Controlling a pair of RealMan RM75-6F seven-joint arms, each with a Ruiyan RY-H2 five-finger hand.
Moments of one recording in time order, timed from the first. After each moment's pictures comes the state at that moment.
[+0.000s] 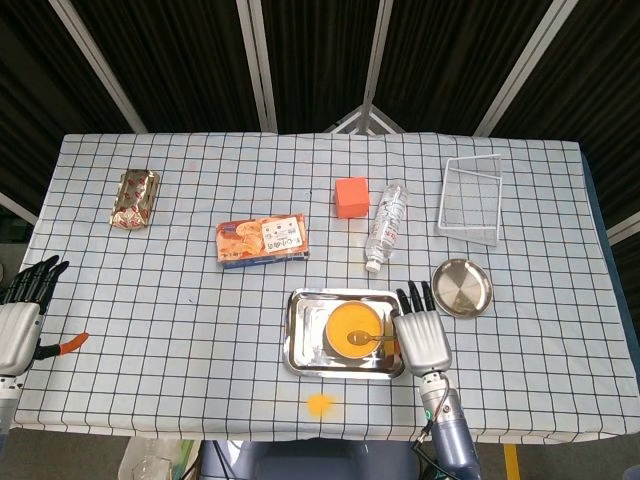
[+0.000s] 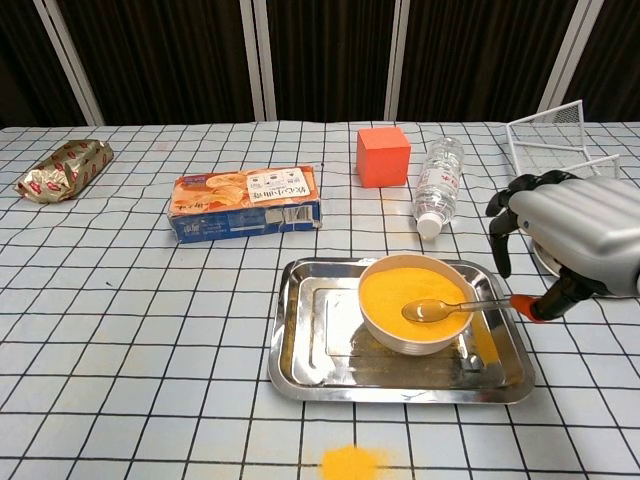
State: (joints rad) left arm -0.15 -1.13 -0.07 -1.63 1.45 1.43 -0.06; right arm 0.37 -1.67 0.16 -1.93 -1.07 1.38 -1.16
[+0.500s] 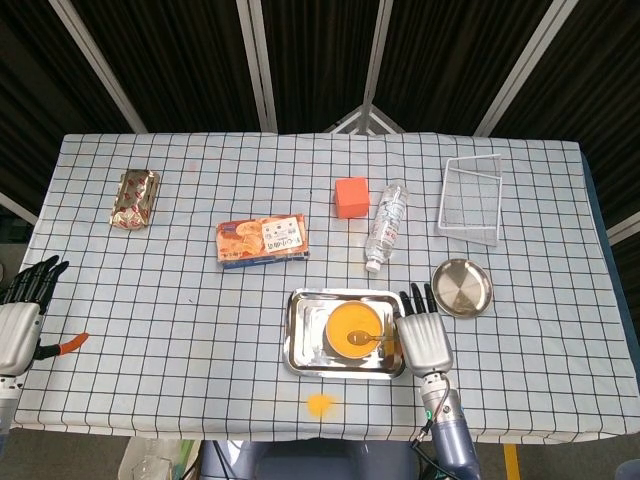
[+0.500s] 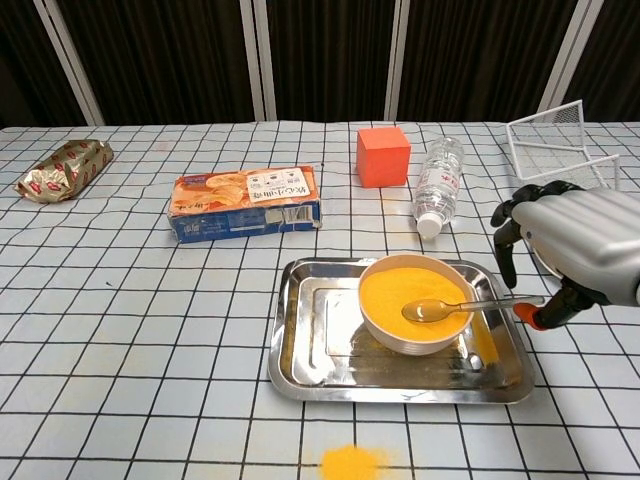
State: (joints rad) left arm -0.15 -1.13 -0.07 -1.63 1.45 1.43 -0.06; right arm 0.40 -1.68 0.13 -1.89 -1.06 1.41 -1.12
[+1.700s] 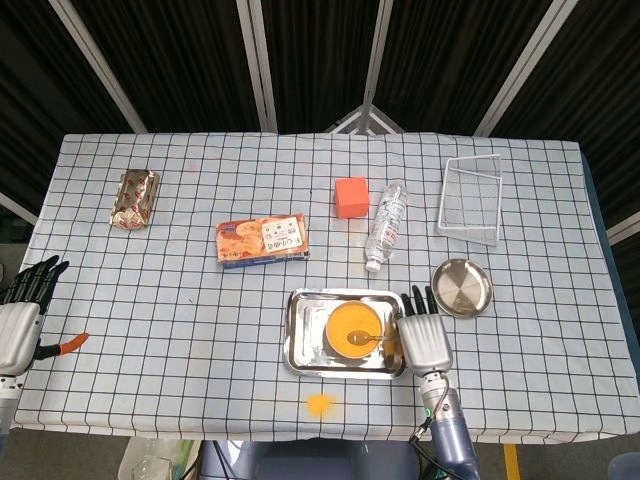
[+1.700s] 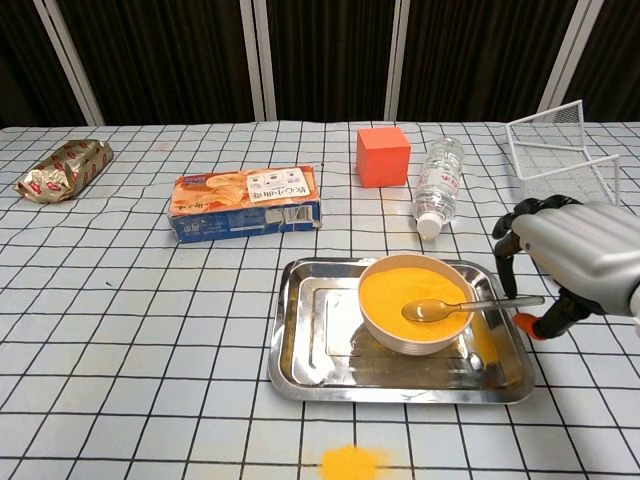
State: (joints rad) left arm -0.15 -1.13 -0.07 -1.63 1.45 1.43 -0.06; right arm 0.42 -1.69 0.11 -1.86 -1.01 1.42 -1.08
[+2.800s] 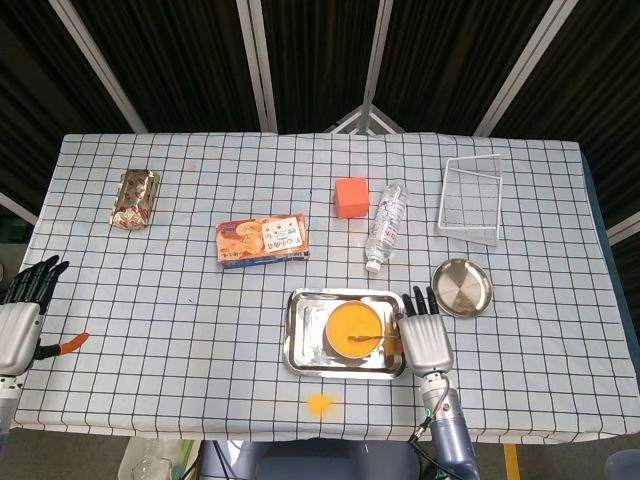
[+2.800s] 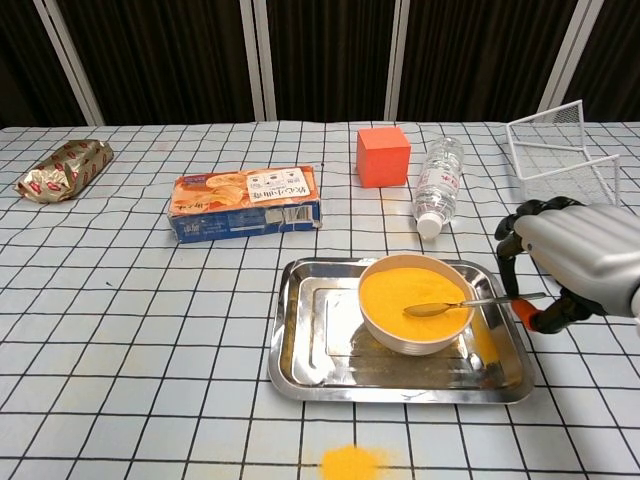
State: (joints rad) left arm -0.15 -1.13 -0.07 -1.63 1.45 1.43 -0.07; right arm 0.44 -1.69 0.10 -1.86 -0.99 1.44 -1.07
